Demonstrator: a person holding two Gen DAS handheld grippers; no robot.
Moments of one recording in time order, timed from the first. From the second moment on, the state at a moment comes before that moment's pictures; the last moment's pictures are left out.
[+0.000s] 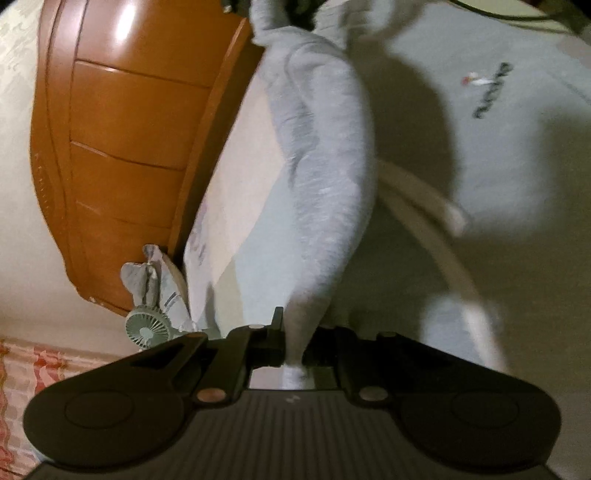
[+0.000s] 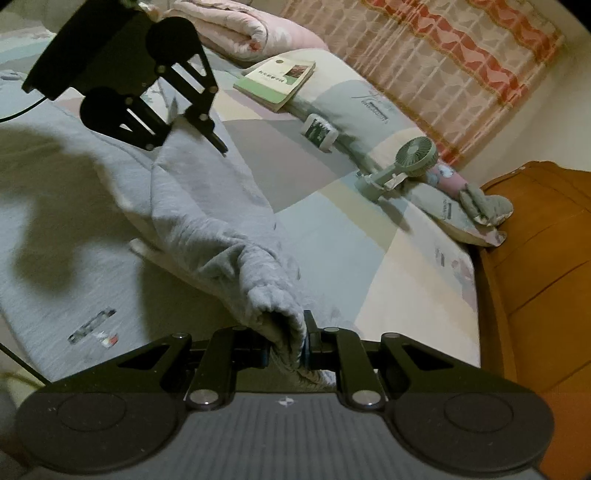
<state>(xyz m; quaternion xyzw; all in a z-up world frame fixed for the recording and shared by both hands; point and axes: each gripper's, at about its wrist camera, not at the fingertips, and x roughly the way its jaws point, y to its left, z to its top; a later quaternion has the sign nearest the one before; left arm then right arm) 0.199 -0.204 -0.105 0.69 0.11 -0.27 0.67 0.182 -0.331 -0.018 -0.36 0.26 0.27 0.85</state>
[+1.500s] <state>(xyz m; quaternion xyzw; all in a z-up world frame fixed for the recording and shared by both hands) 0.168 -0.209 -0.137 0.54 0.06 -0.35 0.77 0.149 -0.338 -0.102 0.46 0.39 0.06 0.80</state>
